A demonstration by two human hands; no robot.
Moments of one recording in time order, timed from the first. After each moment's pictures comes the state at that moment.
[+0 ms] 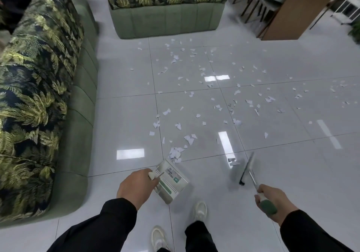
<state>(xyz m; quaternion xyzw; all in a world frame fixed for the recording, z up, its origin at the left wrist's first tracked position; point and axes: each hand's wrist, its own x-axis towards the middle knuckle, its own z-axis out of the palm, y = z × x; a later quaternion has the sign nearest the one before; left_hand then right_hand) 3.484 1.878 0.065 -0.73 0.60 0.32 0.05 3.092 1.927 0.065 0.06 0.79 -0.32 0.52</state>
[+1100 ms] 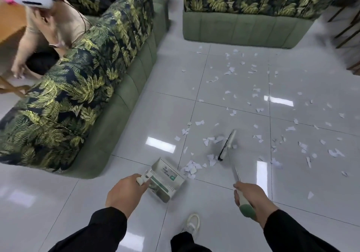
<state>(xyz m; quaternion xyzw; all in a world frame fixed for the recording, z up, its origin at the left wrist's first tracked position) 3.426 1.838 0.073 -0.88 0.37 0.30 -0.05 3.092 1.705 0.042 -0.15 0.73 -0.14 0.65</state>
